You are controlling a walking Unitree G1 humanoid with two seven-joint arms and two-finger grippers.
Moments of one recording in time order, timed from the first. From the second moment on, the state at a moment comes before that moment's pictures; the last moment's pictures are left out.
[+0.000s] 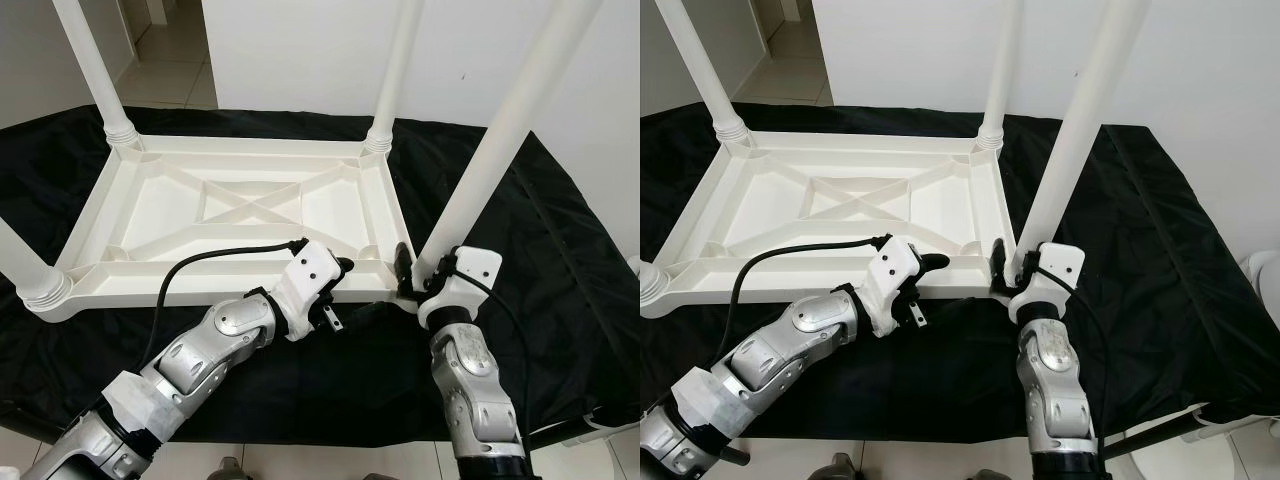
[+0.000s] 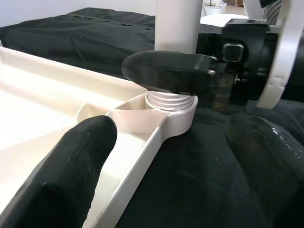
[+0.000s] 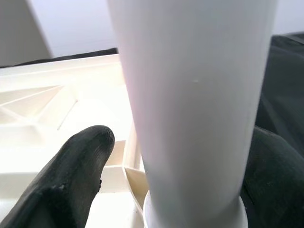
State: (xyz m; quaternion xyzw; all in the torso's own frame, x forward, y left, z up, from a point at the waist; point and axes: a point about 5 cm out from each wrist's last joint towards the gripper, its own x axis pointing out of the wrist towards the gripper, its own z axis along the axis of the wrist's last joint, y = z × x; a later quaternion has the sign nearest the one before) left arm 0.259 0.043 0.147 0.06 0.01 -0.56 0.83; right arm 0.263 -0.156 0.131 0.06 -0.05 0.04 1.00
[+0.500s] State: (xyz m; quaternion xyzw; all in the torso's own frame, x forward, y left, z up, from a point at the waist) left arm 0.263 0.040 0.151 0.06 0.00 -0.56 0.83; right arm 0.288 -0.175 0.137 -0.03 -0.05 0.21 0.98
